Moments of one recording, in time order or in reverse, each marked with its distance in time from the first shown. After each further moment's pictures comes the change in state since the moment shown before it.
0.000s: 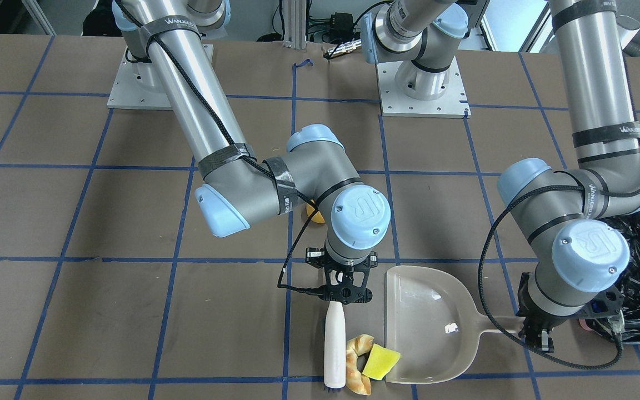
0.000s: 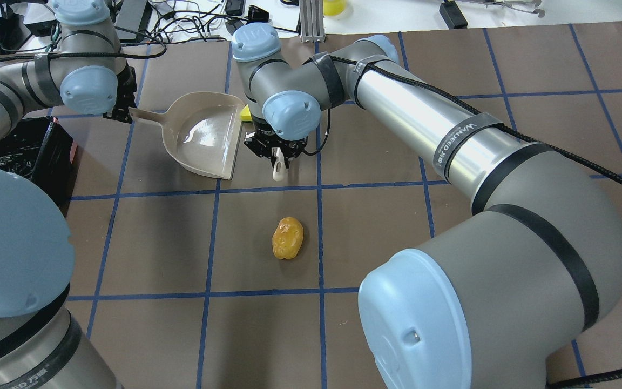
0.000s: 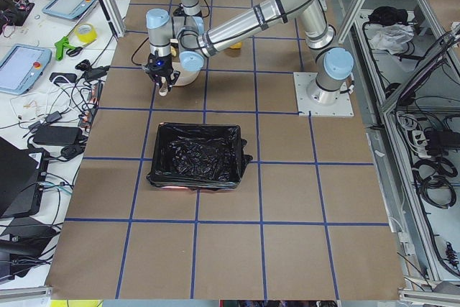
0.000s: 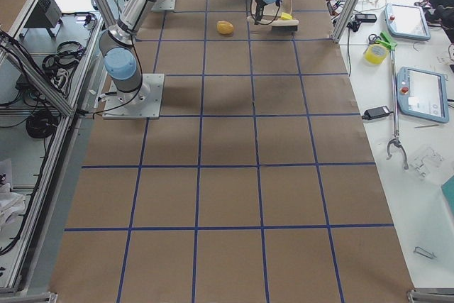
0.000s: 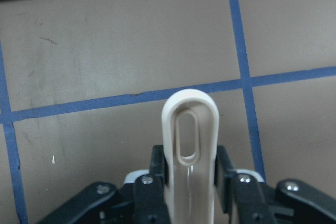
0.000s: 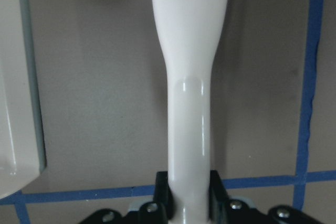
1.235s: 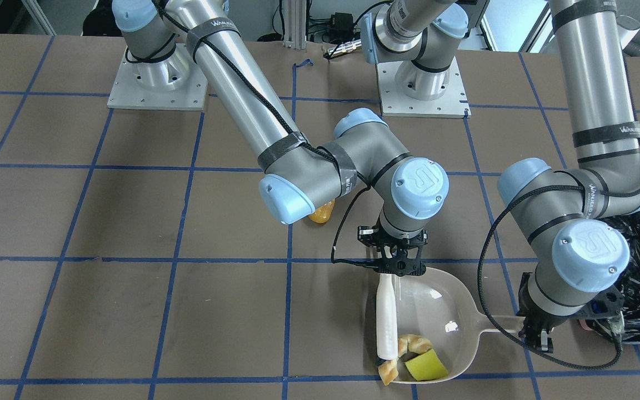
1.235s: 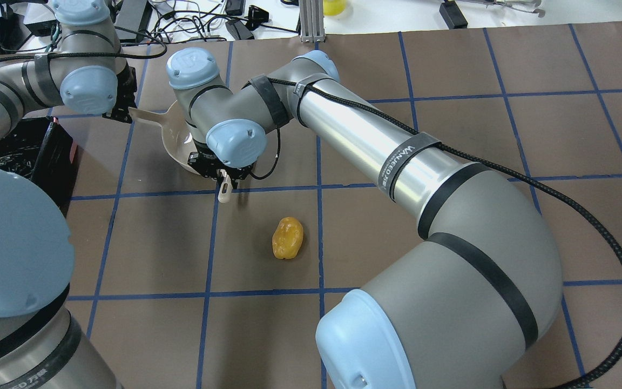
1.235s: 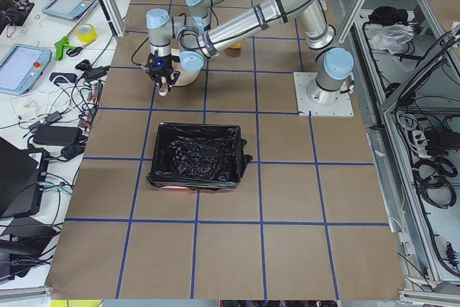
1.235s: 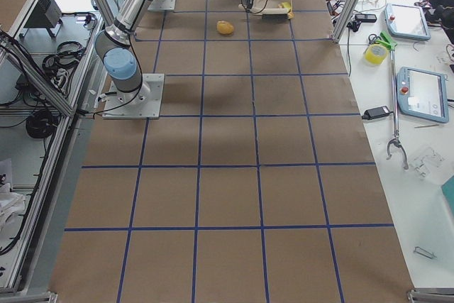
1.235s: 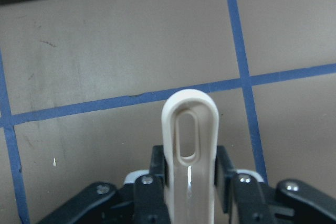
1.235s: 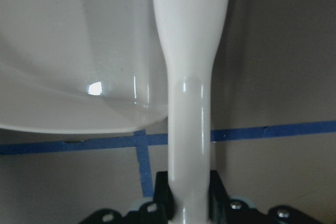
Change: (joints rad) left arm 0.000 0.000 0.000 0.000 0.001 0.019; right arm 0.122 0.059 -0.096 -0.006 0.065 0.147
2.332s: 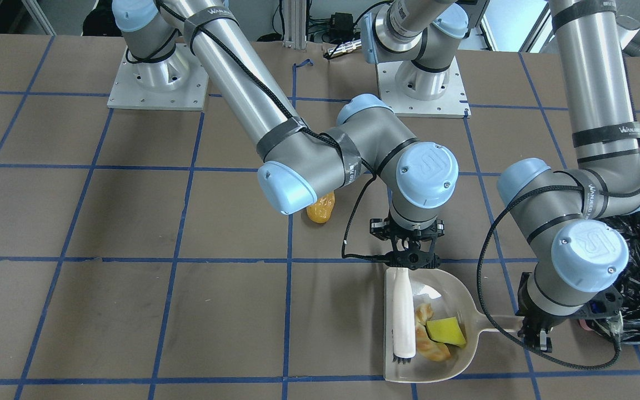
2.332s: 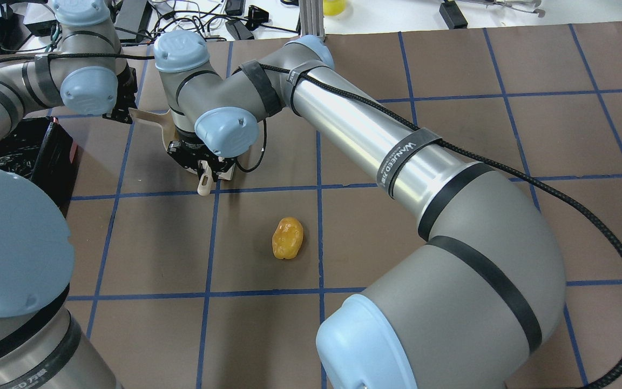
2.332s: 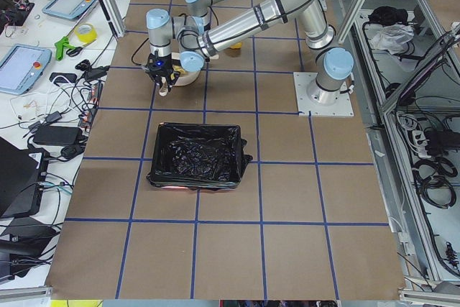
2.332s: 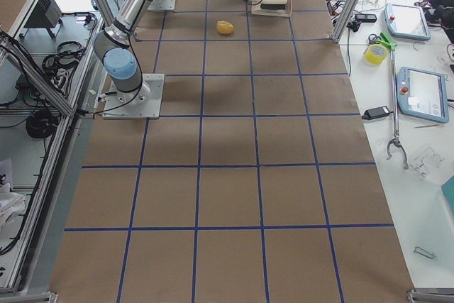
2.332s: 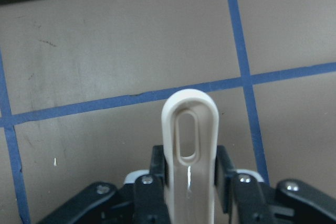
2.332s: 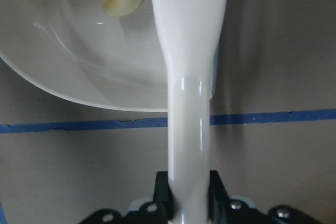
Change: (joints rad) left arm 0.000 0.000 -0.003 0.000 -0.001 0.002; right arm -0.013 -0.039 -0.040 0.052 0.071 -0.018
